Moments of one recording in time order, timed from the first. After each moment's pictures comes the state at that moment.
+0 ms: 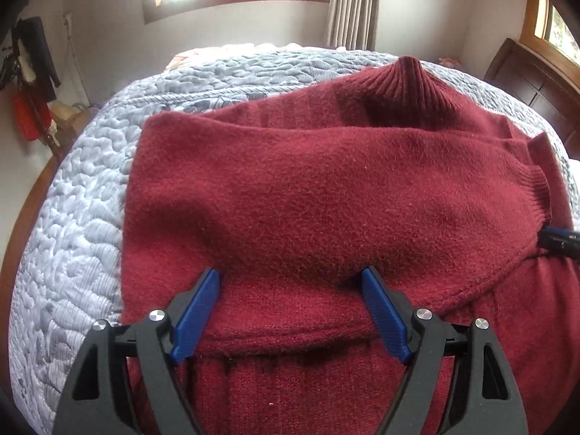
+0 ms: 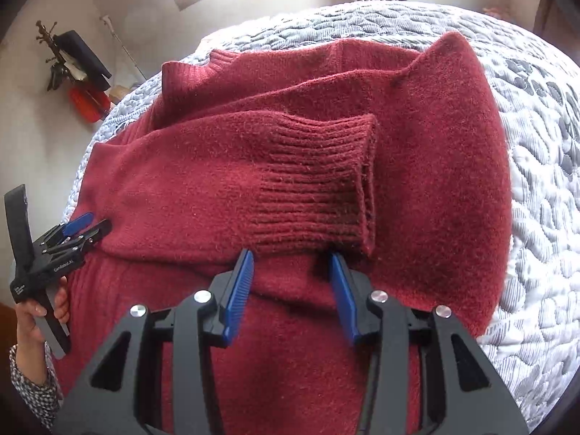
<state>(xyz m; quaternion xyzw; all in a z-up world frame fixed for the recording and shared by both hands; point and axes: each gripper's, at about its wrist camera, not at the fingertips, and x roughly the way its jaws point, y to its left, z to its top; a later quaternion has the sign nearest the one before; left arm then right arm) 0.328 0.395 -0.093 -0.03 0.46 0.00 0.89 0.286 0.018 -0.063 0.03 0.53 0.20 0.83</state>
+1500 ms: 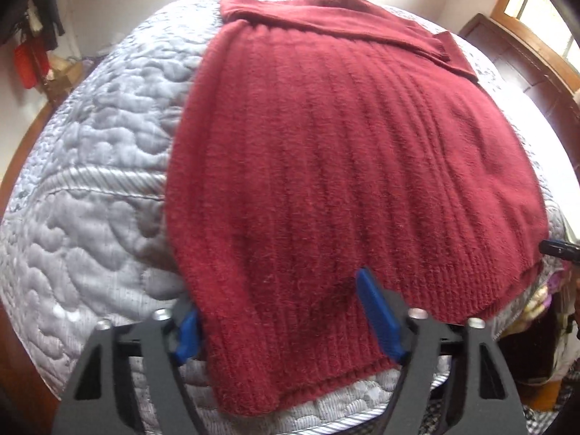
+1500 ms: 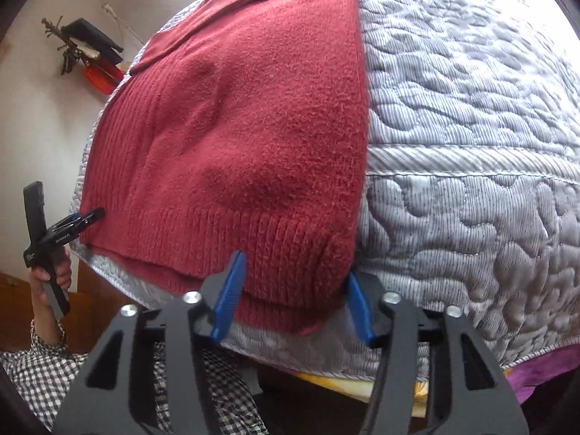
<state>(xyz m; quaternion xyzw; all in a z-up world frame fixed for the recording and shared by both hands) 0.017 0.410 -0.114 -0.05 0.53 -0.04 0.85 -0.047 -0.084 -0.084 0.08 0.59 0.20 0.78</state>
